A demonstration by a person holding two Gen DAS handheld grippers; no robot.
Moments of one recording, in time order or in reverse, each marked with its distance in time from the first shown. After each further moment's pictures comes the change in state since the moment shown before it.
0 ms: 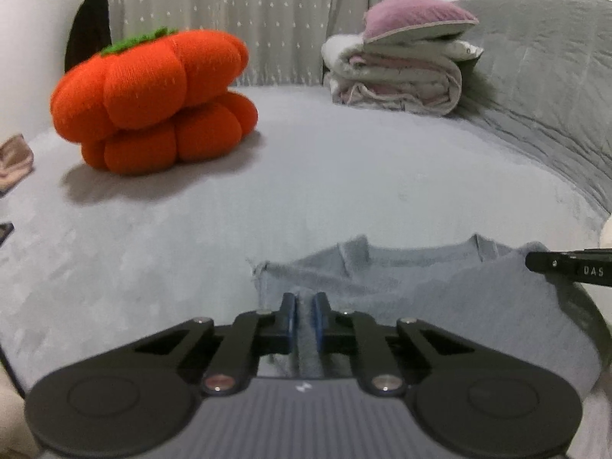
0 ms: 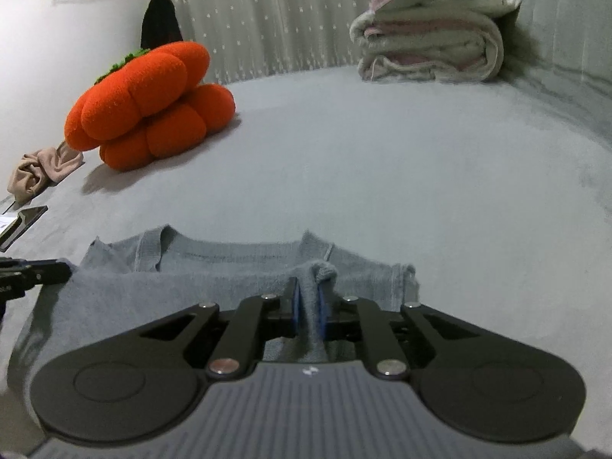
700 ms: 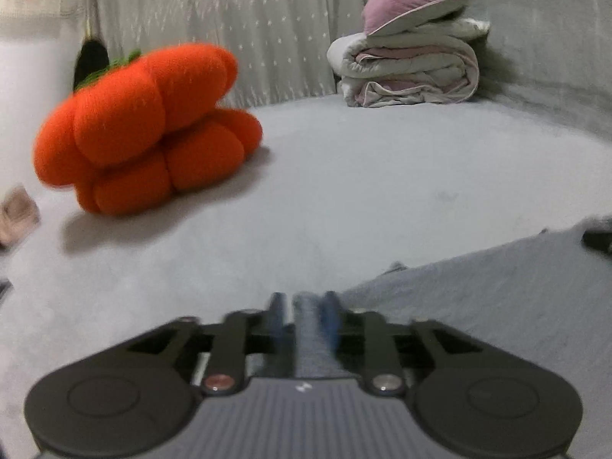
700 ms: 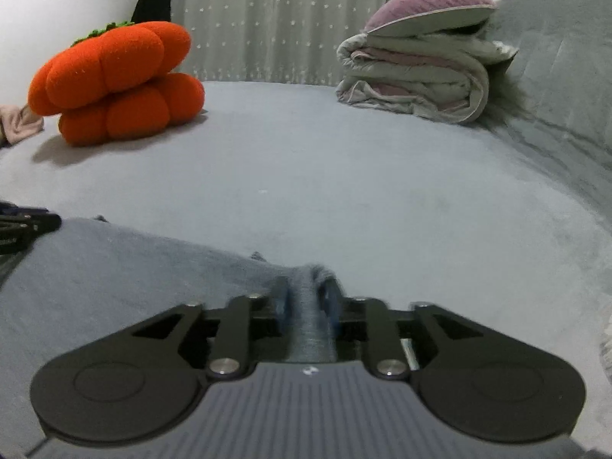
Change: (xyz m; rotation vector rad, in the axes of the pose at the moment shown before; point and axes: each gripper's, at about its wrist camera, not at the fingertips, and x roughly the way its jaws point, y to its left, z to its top) left arm 0.082 -0.031 0.005 0.175 -0.064 0.180; right arm 0.045 -0.003 0.001 -0.158 -0.061 -0.191
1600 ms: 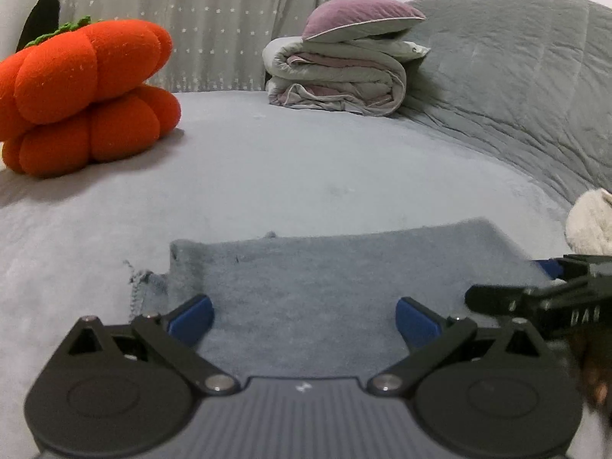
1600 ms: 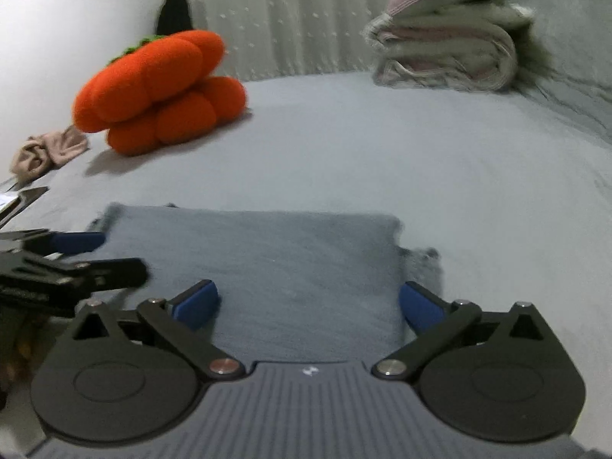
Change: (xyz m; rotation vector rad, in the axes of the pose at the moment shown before) left arm -0.029 -0.009 -0.025 -0.134 0.019 -0.362; right arm -0.021 0.005 -0.014 0.140 0.054 0.211
